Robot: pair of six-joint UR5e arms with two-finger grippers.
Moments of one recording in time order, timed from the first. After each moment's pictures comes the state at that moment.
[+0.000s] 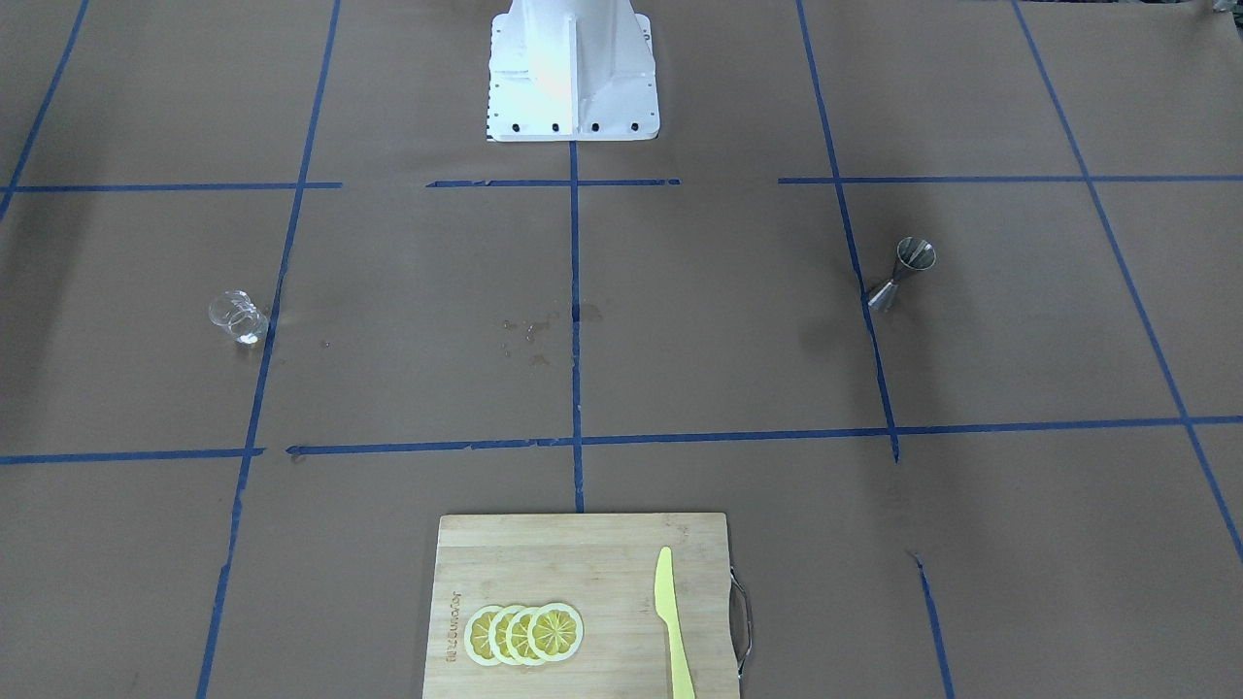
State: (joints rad) left arm -1.55 -1.62 -1.59 -2.23 -2.43 0.04; right arm 1.59 -1.66 1.69 -1.35 2.39 -0.04
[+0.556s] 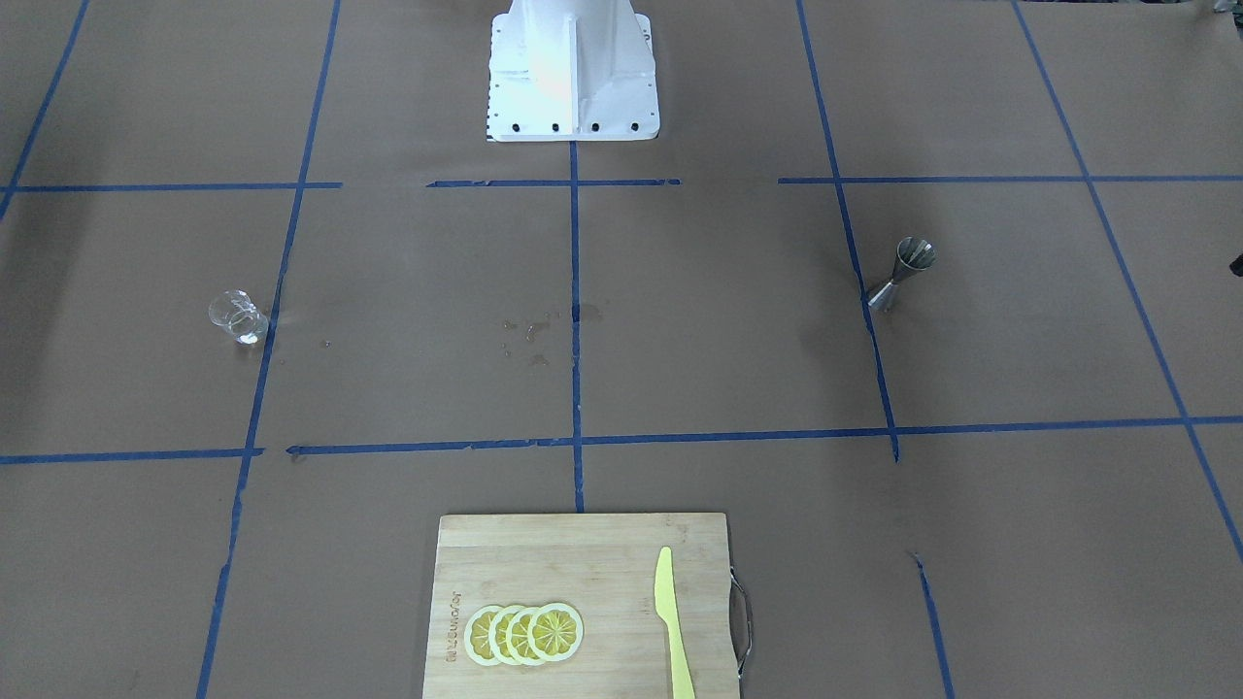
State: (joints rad) left arm -1.44 -1.59 -1.73 -2.43 -2.42 -0.26; right arm 1.59 -1.66 1.70 -1.34 2.38 -0.04
